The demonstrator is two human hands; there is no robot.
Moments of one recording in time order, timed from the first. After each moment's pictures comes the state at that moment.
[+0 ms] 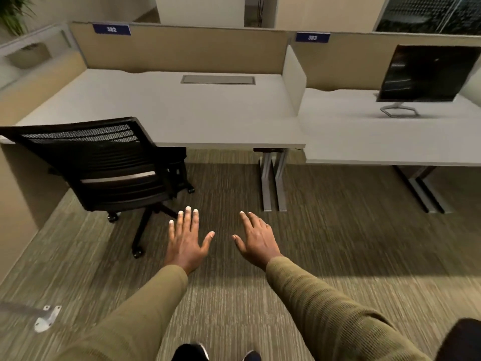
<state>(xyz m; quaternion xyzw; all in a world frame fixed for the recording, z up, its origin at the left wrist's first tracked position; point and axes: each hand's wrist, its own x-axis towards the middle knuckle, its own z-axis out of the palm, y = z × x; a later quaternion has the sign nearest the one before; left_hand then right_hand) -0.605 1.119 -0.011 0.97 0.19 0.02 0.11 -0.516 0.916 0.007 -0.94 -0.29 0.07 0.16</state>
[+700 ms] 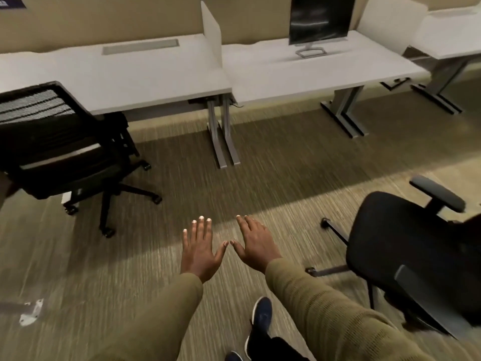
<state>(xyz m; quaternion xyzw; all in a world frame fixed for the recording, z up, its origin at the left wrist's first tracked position) -0.828 0.906 -0.045 0.99 0.05 -0.08 0.11 -0.790 0.723 -0.017 -0.96 -0.18 0.09 0.18</state>
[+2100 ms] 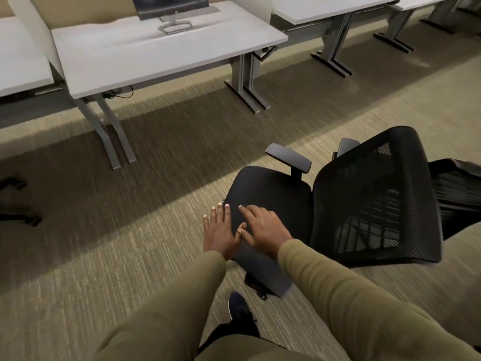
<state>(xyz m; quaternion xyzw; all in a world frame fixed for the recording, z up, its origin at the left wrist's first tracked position) -0.787 0.287 -0.061 0.98 -0.08 -0.15 0.14 -0.807 0.135 -0.007 -0.98 -0.12 0.08 0.12</state>
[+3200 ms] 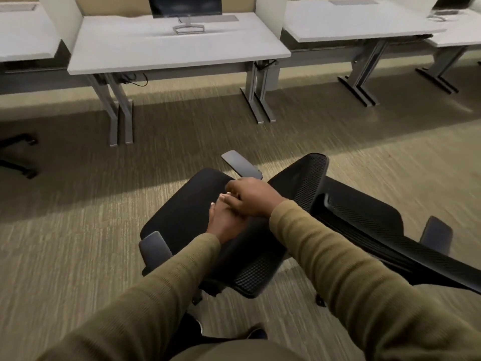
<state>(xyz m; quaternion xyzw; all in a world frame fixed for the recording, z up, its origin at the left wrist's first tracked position) -0.803 -0.068 0.042 0.92 0.02 -0.11 0.38 -0.748 -0.180 0.094 -0.94 -0.27 0.15 0.16</state>
